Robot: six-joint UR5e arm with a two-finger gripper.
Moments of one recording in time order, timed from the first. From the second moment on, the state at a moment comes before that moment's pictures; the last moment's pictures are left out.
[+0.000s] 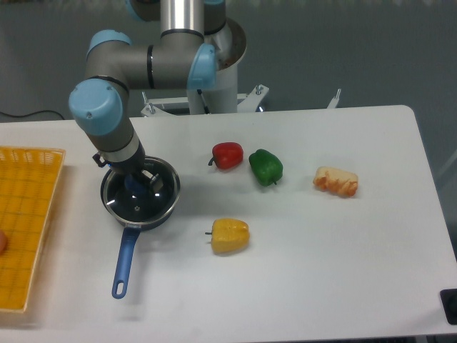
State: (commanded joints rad) arm 2.09 -1.82 -1.71 -1.21 1.59 0.64
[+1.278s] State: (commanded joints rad) arm 2.27 -1.81 -1.63 -1.22 1.59 0.96
